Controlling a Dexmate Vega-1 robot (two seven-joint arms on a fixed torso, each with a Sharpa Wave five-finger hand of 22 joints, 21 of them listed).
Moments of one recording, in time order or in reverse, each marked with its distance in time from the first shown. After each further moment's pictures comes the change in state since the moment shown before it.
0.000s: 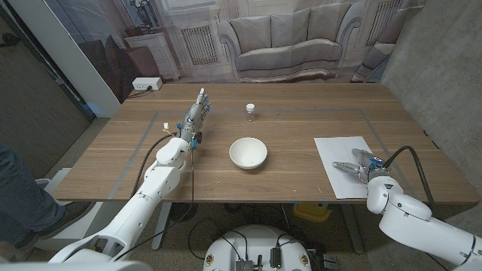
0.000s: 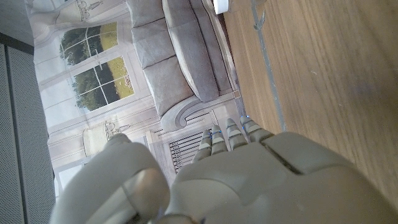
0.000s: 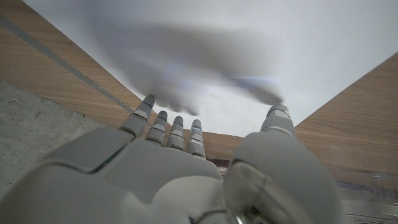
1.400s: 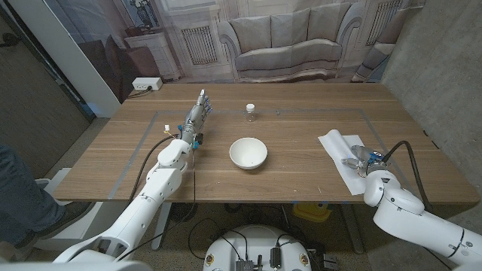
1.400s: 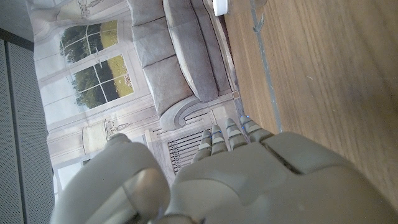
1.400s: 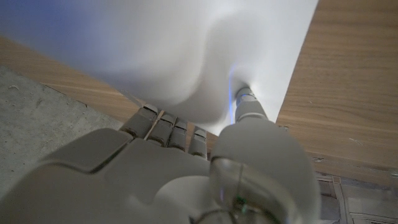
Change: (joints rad) left arm 0.007 -0.020 -0.009 0.015 0.000 -0.014 -0.007; left_hand 0.004 0.004 -0.008 -0.003 0.000 0.000 0.000 0.000 0.000 0.000 0.000 0.000 0.000 0.000 0.000 0.000 0.000 0.000 0.000 0.000 0.000; right arm 0.078 0.004 -0.070 0.038 -0.015 -0.033 0.045; right_hand 0.339 0.144 0.115 -0.062 0.003 0.152 -0.046 0.018 0.000 0.221 -0.049 0.062 -0.002 0.291 -0.130 0.034 0.003 0.351 -0.168 0.064 0.010
